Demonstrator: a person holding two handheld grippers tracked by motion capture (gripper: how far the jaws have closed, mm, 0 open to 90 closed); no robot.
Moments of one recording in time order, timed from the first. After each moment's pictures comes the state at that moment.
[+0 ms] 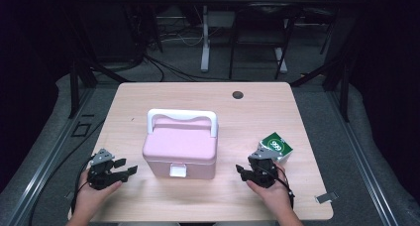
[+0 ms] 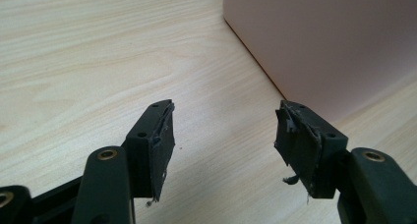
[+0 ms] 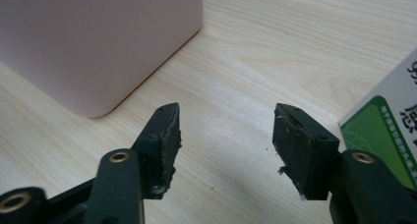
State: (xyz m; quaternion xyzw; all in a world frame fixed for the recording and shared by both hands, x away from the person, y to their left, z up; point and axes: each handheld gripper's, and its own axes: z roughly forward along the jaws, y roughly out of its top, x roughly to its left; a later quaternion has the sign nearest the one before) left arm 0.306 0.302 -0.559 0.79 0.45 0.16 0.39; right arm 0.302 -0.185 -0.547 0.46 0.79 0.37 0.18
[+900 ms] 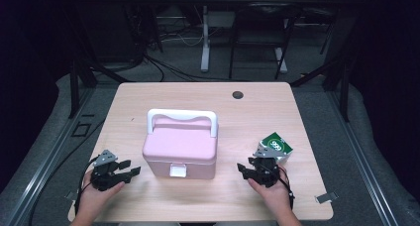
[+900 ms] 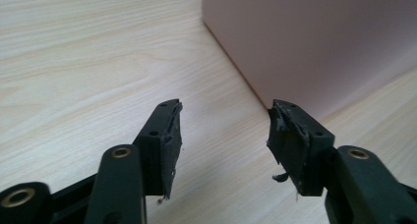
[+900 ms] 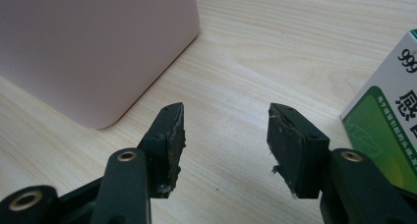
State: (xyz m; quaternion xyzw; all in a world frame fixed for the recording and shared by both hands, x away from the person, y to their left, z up) left arm 0.305 0.292 -0.556 0.78 0.45 0.13 0.41; right arm 0.302 -0.190 -0.546 0.48 0.77 0.39 0.16
